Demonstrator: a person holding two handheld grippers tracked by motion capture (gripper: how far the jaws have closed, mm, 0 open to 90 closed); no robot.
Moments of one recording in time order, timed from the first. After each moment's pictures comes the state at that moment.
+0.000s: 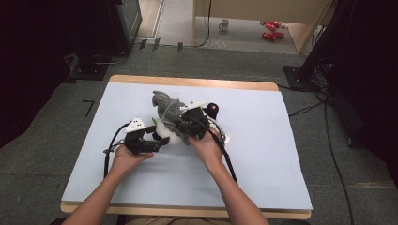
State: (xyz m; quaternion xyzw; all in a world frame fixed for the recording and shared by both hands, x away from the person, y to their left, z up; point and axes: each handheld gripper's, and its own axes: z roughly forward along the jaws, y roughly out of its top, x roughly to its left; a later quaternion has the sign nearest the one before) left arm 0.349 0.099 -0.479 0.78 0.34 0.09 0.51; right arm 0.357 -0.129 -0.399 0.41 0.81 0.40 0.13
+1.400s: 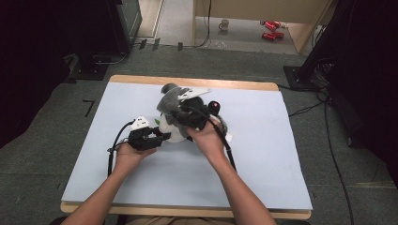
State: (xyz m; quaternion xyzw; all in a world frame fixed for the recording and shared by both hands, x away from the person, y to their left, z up) left arm 0.350 0.086 -0.468 0.78 0.36 0.11 0.49; right arm 0.354 -0.125 -0.350 0.37 0.81 0.43 0.13
